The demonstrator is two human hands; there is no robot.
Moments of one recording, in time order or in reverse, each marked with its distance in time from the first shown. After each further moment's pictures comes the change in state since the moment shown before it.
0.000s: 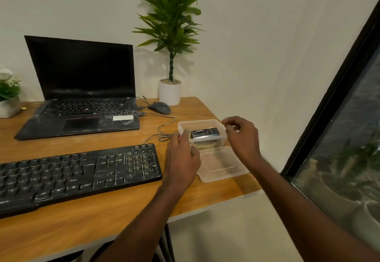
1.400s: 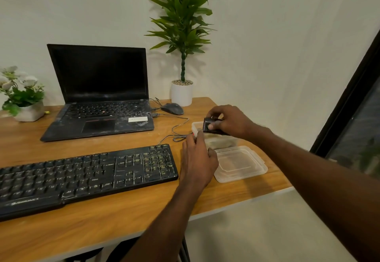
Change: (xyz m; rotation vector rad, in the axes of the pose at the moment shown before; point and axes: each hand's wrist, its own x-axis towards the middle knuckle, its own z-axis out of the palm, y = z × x) left_hand 0.002 0.005 0.000 0.105 -0.062 -0.029; right_hand 0.061 -0.035 0.036 -0.258 -0.579 -0.244
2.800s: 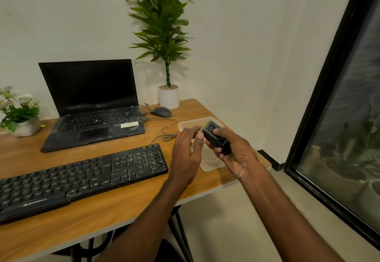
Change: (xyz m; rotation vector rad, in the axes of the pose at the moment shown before) left_hand -0.024 0.019 -0.023 -0.435 0.114 0.325; right_hand -0.142 -0.053 0.012 1.588 0.377 0.552
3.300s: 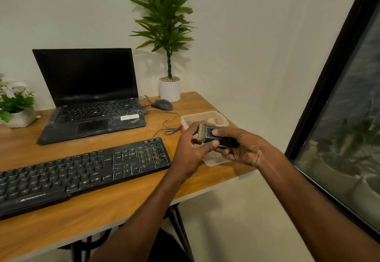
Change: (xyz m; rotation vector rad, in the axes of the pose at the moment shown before) left_hand 0.004 0.004 -0.015 -0.476 -0.169 -0.158; right_hand 0.013 -0.022 -0.006 -0.365 -0.168 0.303
